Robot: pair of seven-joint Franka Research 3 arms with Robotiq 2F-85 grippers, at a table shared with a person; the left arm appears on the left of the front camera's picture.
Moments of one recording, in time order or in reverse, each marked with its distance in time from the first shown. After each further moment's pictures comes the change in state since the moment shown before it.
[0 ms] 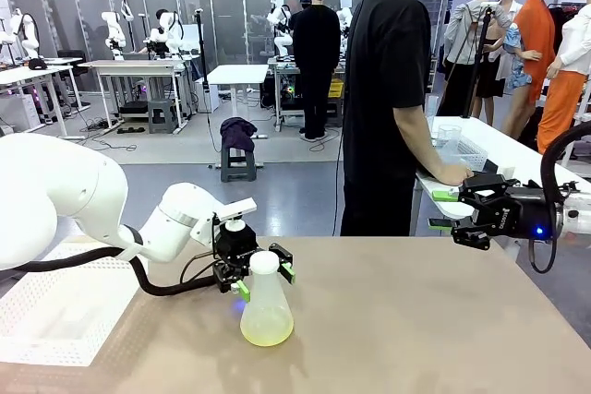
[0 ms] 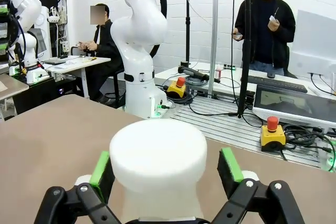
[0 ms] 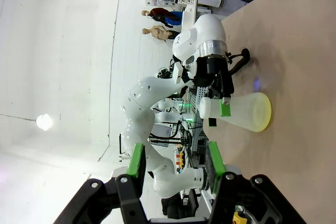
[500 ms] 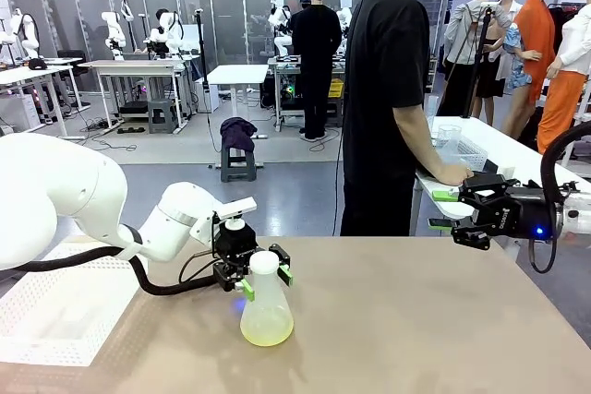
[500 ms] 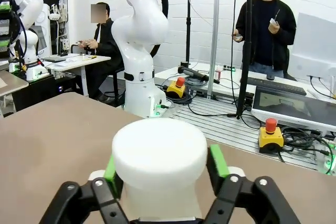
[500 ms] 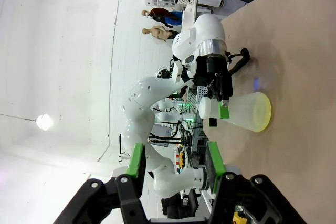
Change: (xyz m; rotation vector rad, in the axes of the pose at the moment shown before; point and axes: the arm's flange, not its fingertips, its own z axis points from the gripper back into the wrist) left arm 0.001 0.000 0.003 0.003 0.002 0.026; right arm 0.000 0.000 0.000 0.000 0.000 0.000
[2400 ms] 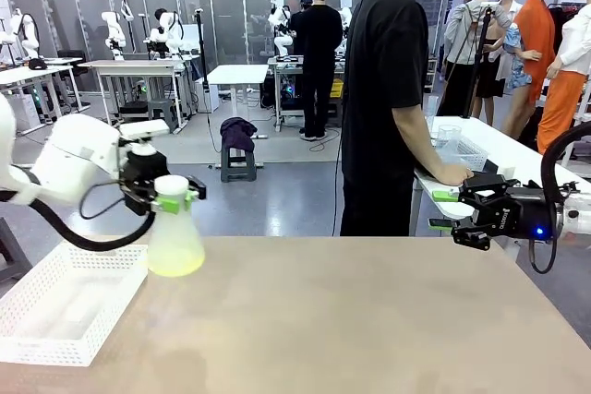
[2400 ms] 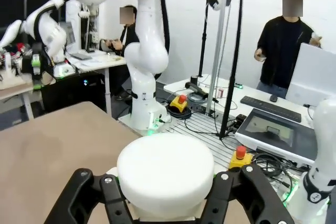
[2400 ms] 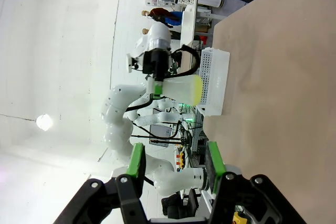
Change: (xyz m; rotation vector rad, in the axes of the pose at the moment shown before) left arm 0.161 -0.145 0.104 0.174 0.023 0.037; right arm 0.000 0.000 0.000 0.000 -0.001 0.000
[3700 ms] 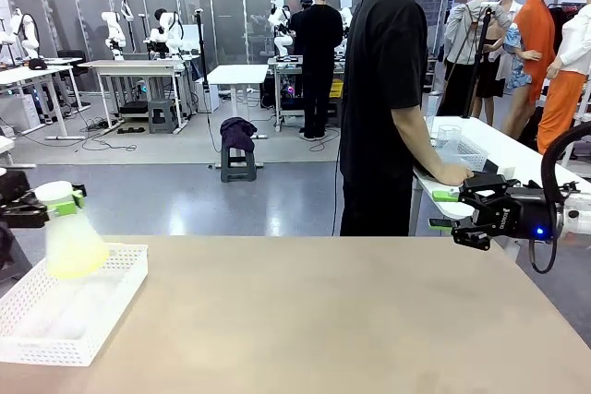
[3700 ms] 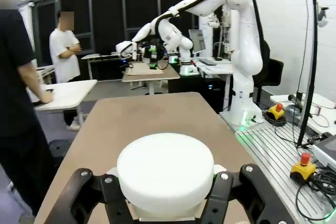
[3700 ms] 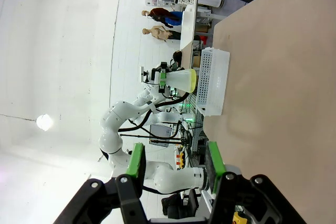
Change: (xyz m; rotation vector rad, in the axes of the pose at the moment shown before) left arm -0.048 -0.218 0.122 0.720 -0.053 -0.056; right arm 0.000 0.000 0.000 0.000 0.000 0.000
